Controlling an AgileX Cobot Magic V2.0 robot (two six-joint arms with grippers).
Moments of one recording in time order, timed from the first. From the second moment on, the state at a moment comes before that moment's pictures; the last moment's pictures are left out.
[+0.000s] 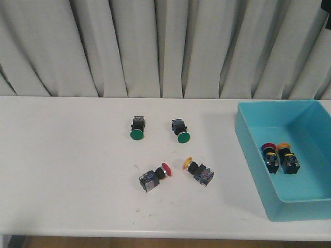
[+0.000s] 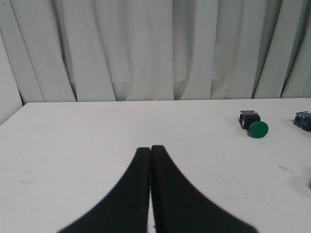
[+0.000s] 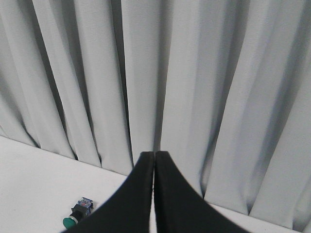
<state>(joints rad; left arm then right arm) 0.04 -0.01 0.03 -0.05 0.14 -0.02 -0.08 1.08 -1.20 0.85 0.54 -0.84</state>
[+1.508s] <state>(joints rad) 0.04 -0.01 0.03 -0.05 0.15 -0.02 -0.08 0.84 -0.77 0.34 0.17 -0.20</state>
